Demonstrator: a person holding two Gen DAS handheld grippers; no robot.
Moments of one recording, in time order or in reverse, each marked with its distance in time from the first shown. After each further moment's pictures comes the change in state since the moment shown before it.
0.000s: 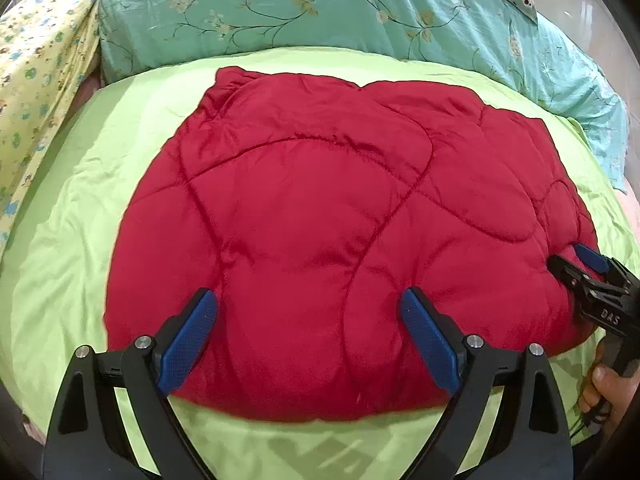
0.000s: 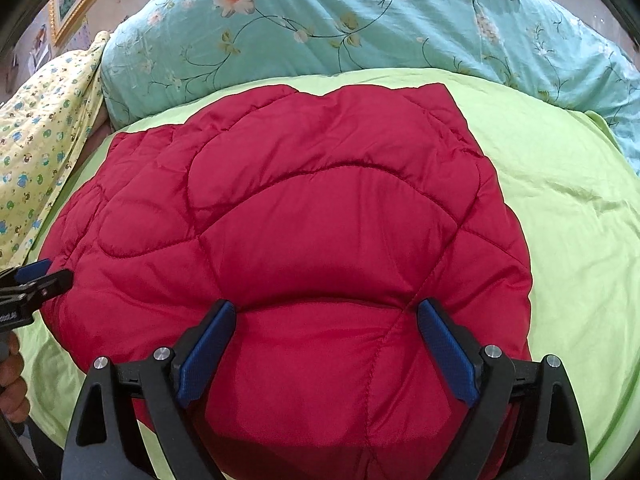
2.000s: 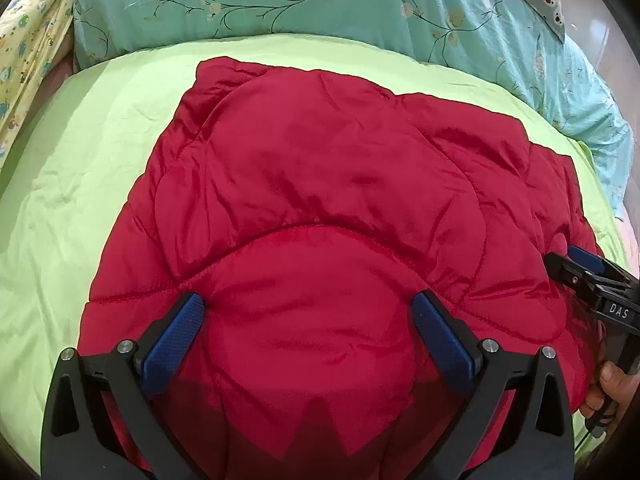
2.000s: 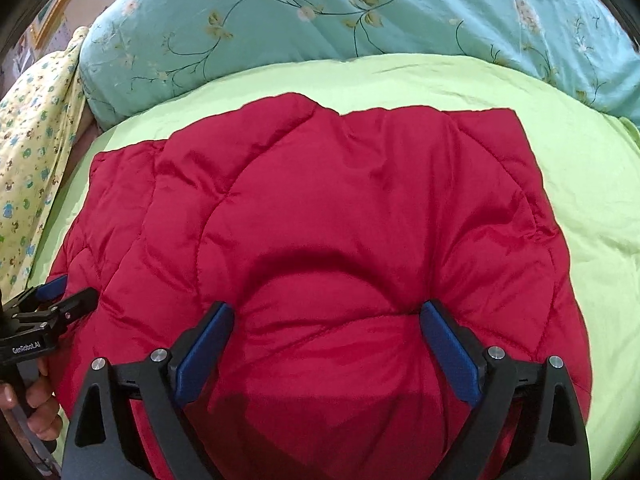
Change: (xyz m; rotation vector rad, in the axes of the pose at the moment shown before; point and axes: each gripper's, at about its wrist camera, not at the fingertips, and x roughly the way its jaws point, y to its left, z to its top) left arm 0.070 0.019 0.065 -0.043 0.063 -0.072; right arm 0.057 0.014 0.071 0.028 0.122 0.036
